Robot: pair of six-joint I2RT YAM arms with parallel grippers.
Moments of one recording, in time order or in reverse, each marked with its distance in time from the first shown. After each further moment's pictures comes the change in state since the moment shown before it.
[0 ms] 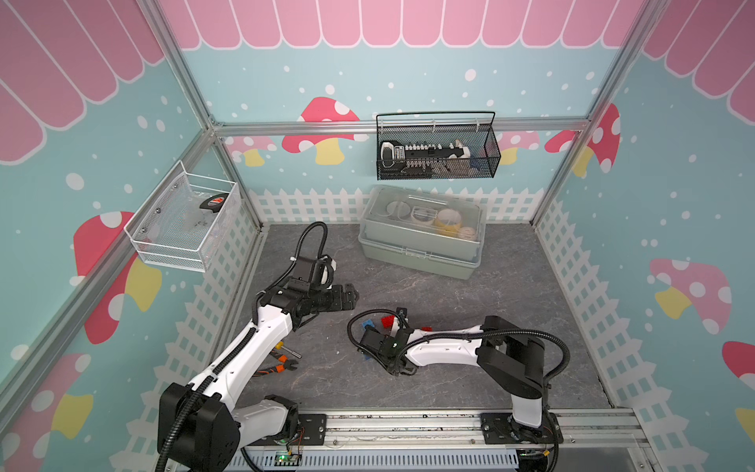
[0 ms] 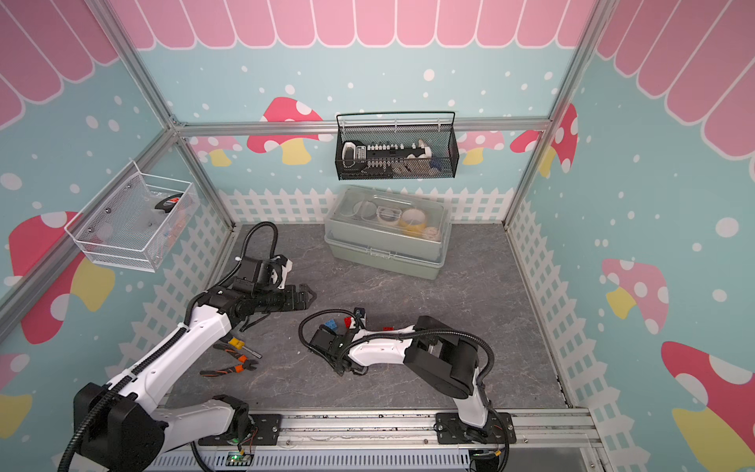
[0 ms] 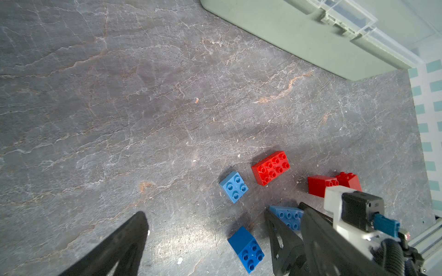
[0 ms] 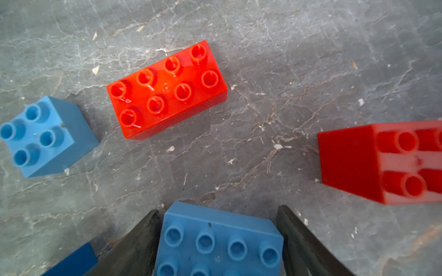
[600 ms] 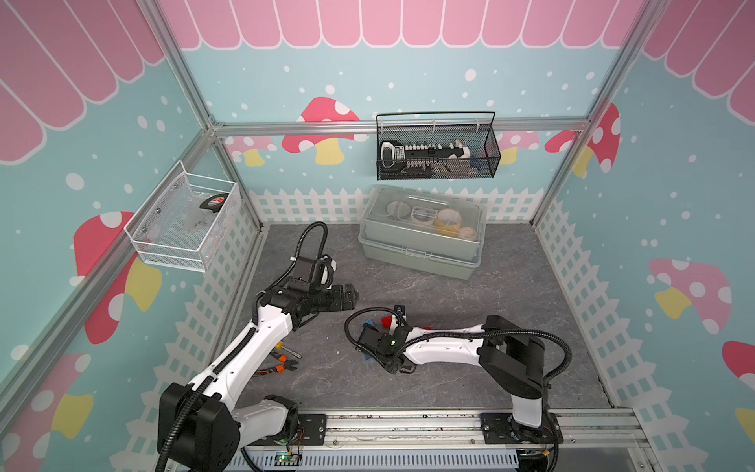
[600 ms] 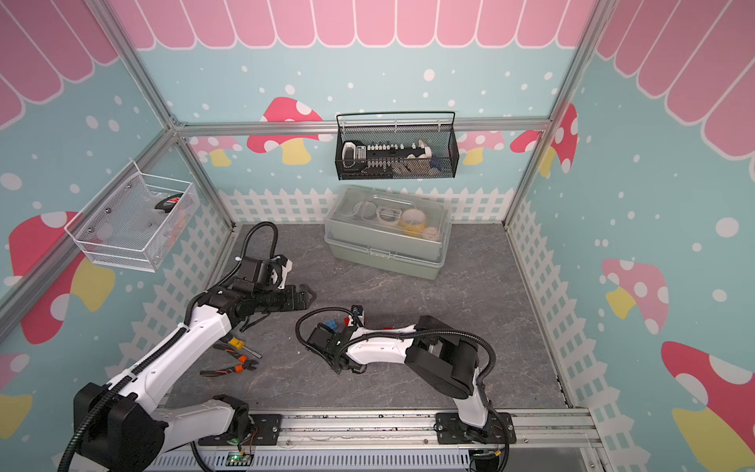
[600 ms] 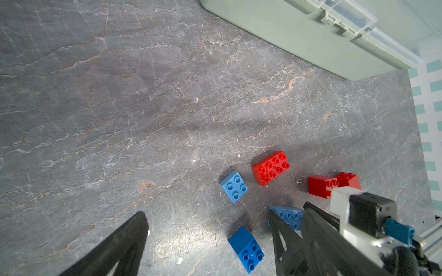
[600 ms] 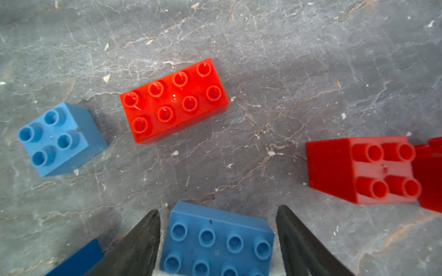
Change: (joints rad) left arm 0.000 0.000 0.000 0.000 0.000 0.000; right arm 0.002 0.000 0.038 -0.051 0.023 -0.027
